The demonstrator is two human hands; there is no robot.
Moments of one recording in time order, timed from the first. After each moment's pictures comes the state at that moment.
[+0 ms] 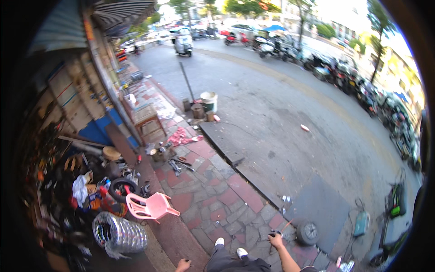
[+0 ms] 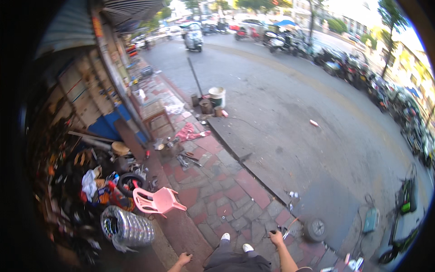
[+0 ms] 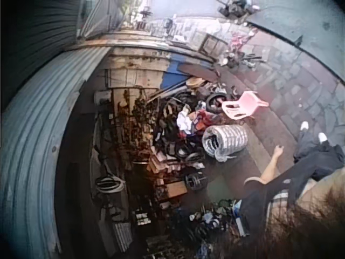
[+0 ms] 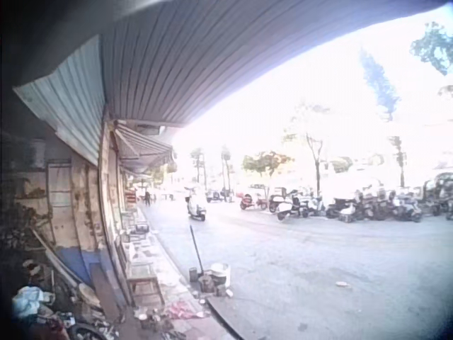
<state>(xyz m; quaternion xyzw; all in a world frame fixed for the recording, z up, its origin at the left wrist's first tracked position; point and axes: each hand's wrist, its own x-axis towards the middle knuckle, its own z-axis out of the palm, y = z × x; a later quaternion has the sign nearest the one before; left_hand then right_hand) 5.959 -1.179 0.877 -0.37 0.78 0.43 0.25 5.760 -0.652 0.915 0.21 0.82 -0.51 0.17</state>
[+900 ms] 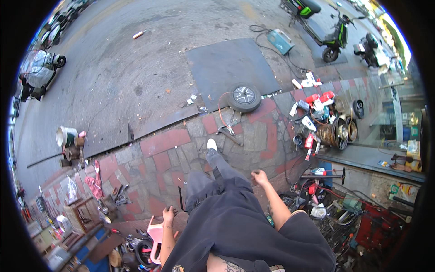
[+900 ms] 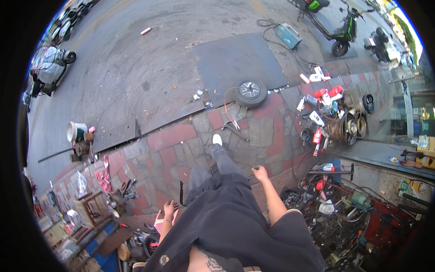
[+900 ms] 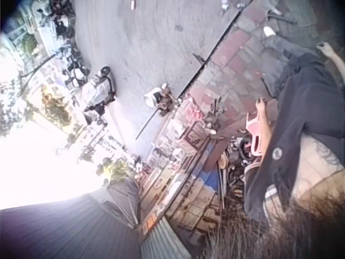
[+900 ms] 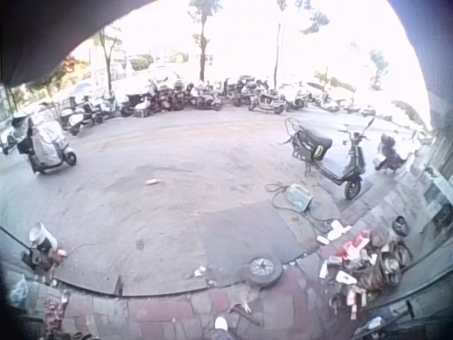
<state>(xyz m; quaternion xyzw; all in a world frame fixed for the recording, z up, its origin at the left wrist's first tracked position) 5.518 -0.999 0.882 -0.16 0.79 0.36 0.47 5.898 -0.593 0.843 0.66 0.52 -0.54 0.05</state>
